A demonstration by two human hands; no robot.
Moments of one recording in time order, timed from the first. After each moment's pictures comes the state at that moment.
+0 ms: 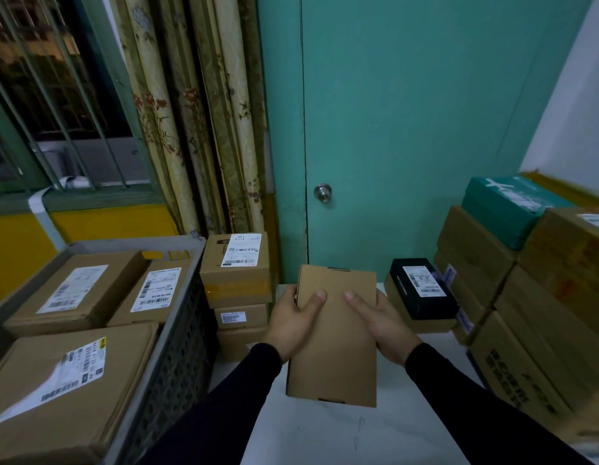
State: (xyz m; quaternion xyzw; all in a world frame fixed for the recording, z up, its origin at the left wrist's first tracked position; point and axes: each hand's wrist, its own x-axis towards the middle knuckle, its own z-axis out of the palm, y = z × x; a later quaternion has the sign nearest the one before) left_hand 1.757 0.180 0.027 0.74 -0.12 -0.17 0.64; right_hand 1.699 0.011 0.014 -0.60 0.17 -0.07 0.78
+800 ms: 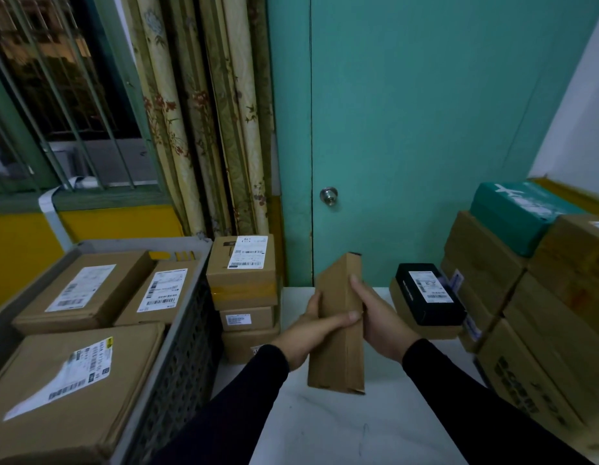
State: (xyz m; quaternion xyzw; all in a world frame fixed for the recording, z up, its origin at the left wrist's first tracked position) left_hand 1.757 0.171 0.029 0.72 -0.13 -0.36 0.58; right_hand 1.719 0.018 0.023 -0.58 0.15 0.03 0.80
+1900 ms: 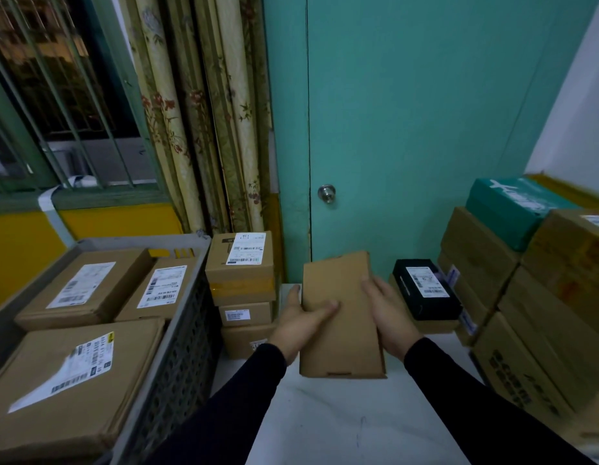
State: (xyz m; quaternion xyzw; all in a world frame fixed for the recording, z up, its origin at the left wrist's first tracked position) left_hand 1.754 0.177 0.026 0.74 -0.06 -0.24 0.63; right_hand 1.707 0.013 0.024 -0.60 0.21 -0.10 0.77
